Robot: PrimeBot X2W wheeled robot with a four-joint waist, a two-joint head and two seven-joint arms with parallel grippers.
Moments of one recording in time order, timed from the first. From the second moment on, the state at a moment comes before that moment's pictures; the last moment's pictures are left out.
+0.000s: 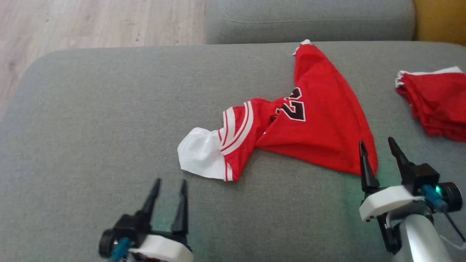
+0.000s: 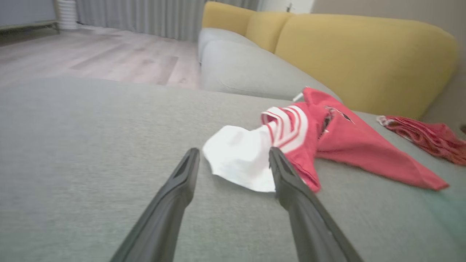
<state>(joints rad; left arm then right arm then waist) -0.03 0.11 -0.38 0.29 -0.38 0.04 -0.23 -0.16 -0.05 -0.07 0.44 -0.07 0.13 -0.21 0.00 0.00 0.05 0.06</state>
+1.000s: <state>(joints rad) -0.41 0.05 -0.59 0.67 -0.44 -0.02 -0.22 -0.13 -0.05 -0.02 0.14 0.02 0.13 -0.14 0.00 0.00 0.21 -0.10</state>
